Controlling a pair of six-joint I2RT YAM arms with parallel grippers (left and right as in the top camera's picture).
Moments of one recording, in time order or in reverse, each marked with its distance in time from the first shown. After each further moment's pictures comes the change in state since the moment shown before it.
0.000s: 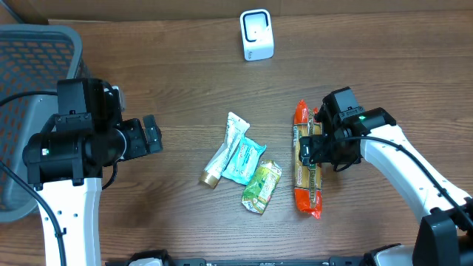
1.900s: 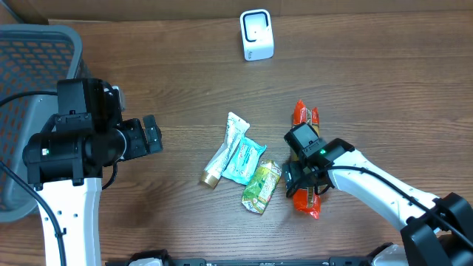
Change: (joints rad) left arm 0.000 0.000 0.000 0.000 0.000 0.000; right arm 0.287 0.000 -0.193 0.184 0.230 0.167
